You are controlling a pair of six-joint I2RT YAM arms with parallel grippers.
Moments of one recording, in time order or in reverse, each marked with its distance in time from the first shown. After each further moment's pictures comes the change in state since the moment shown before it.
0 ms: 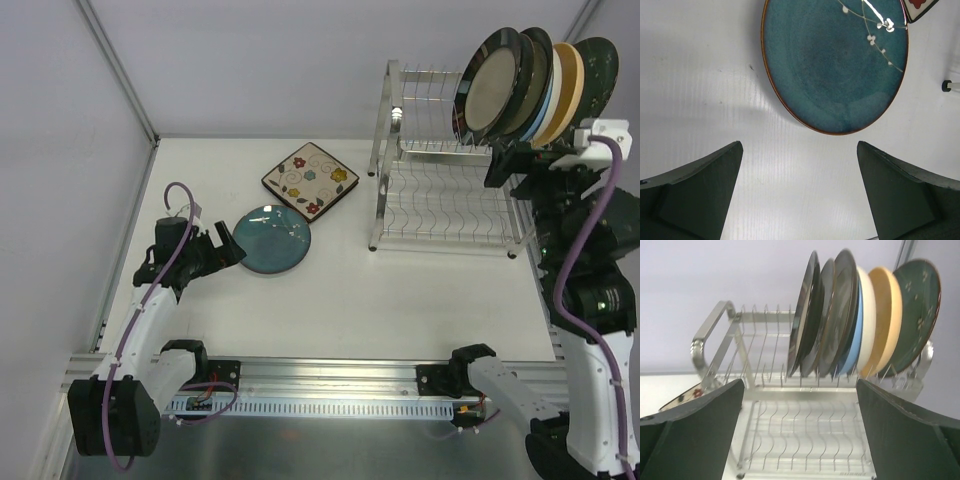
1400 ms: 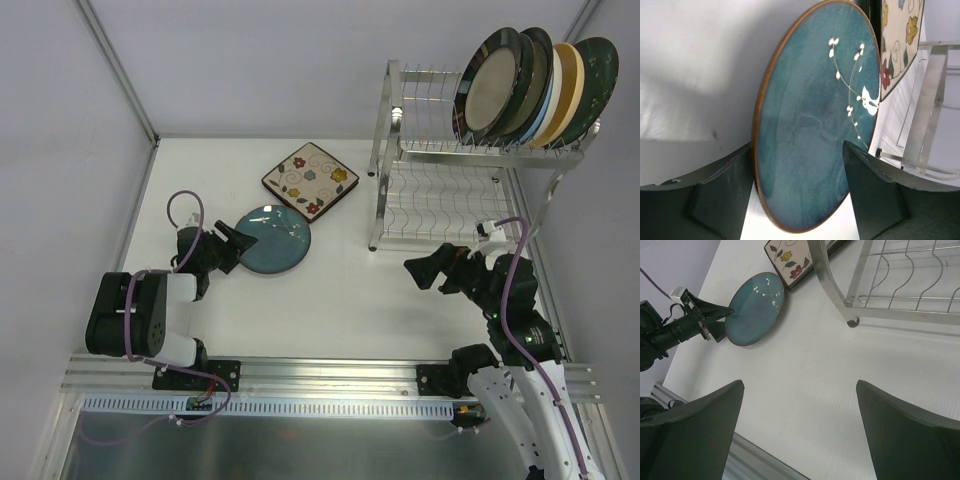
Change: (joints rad) left arm -0.002 0.509 -0.272 0.962 0.075 -0.533; right arm 0.000 -0.472 -0.884 -0.064 -0.586 0.529
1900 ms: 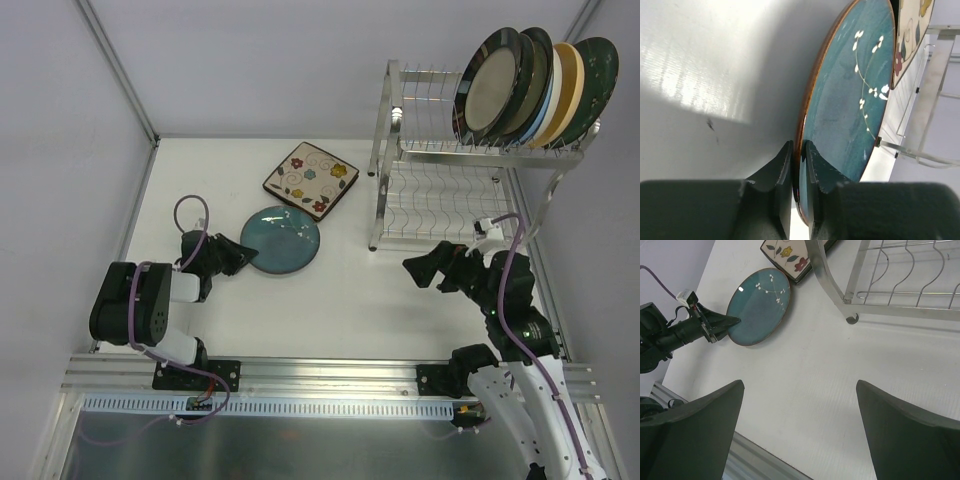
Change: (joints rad) left arm -0.025 0.114 -0.010 0.090 0.051 -0.043; right arm 0.003 0.024 0.000 0.001 -0.001 0.004
